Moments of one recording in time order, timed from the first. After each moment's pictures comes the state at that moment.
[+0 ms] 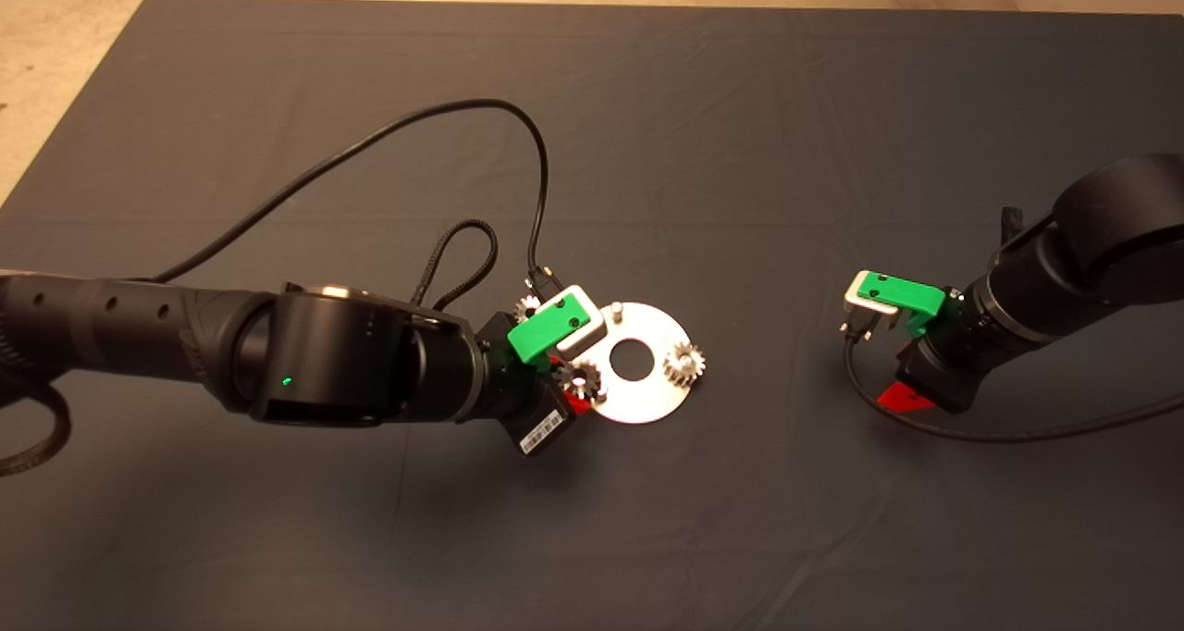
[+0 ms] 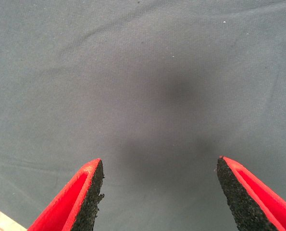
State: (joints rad) left arm -0.20 2.44 -0.68 0.86 1.12 -0.82; right arm 0.32 2.16 -0.80 -0.28 -1.46 0.55
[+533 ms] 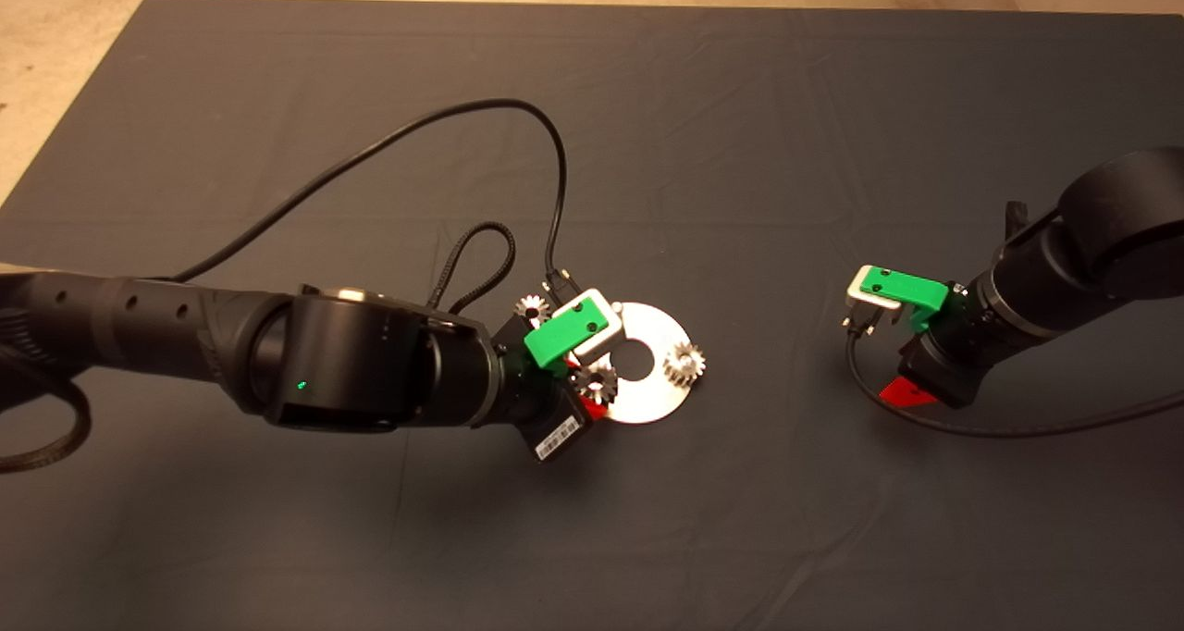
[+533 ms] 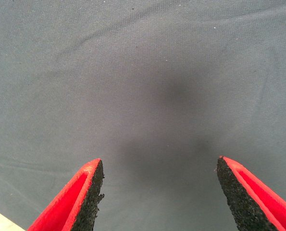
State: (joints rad) left arm -0.20 2.47 -0.67 0.87 1.10 -0.82; right arm 0.33 2.16 -0.80 -0.28 -1.46 0.54
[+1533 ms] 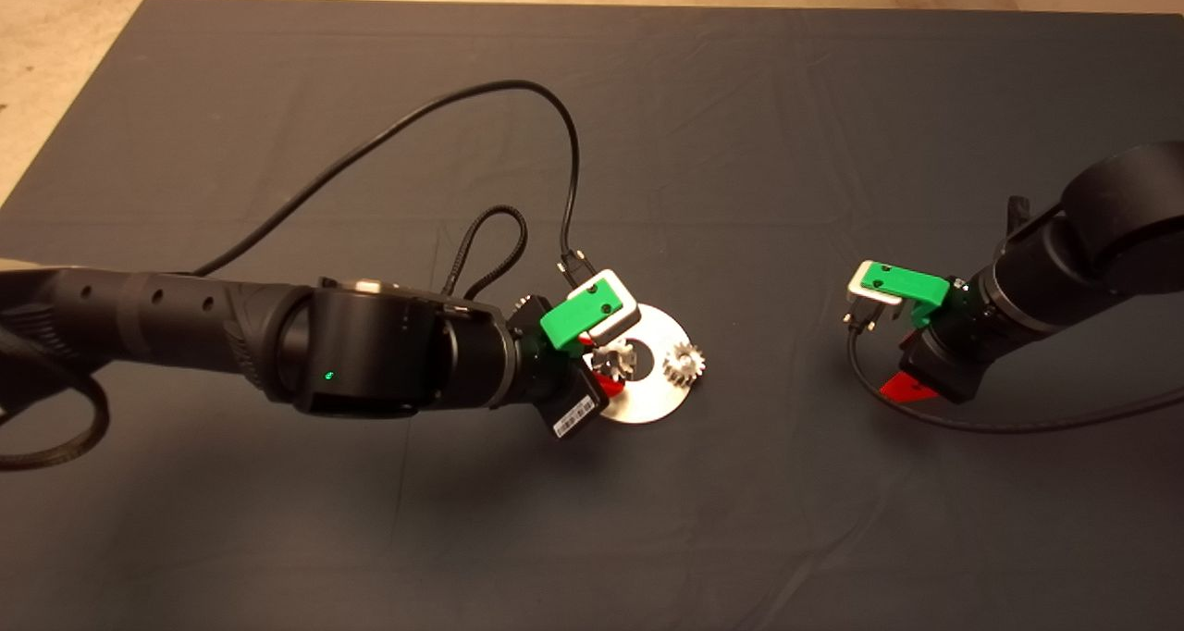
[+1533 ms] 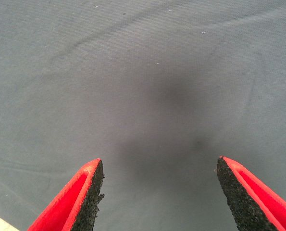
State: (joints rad) left arm -0.17 2.48 -0.72 0.93 1.05 -0.80; right arm 0.34 2.16 -0.81 -0.28 -1.46 0.53
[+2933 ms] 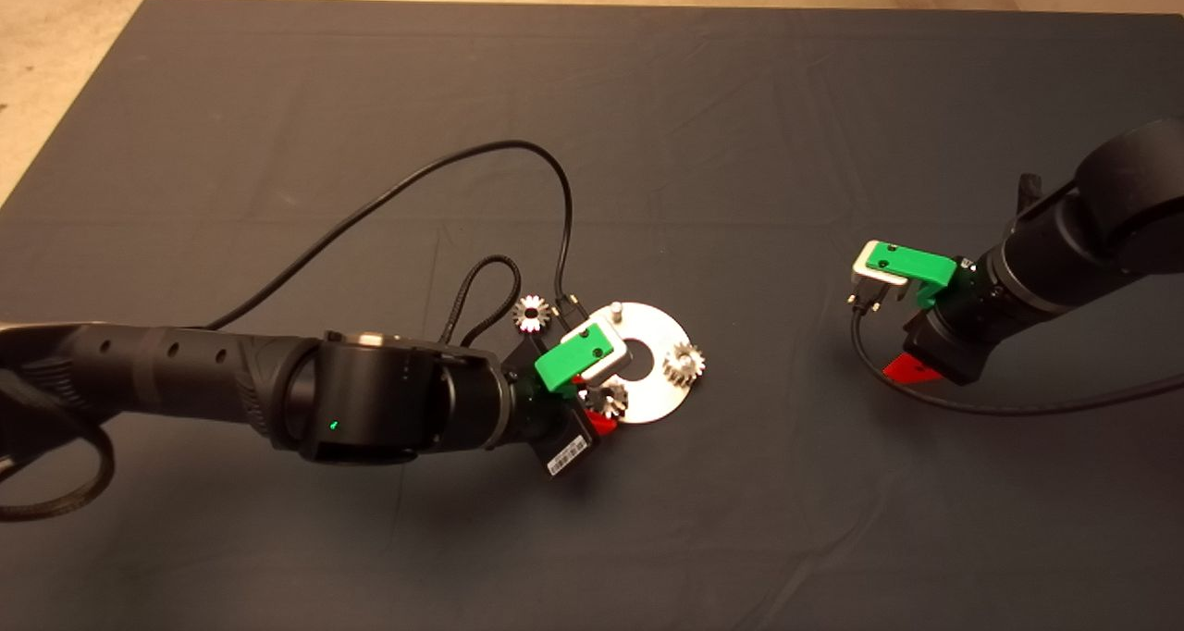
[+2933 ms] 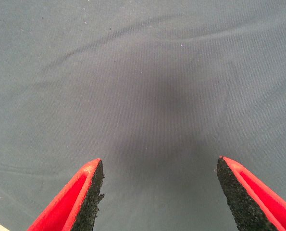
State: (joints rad) left arm -0.09 2.46 -0.72 0.99 1.05 -0.78; right arm 0.38 2.17 -0.81 -0.28 -1.47 0.53
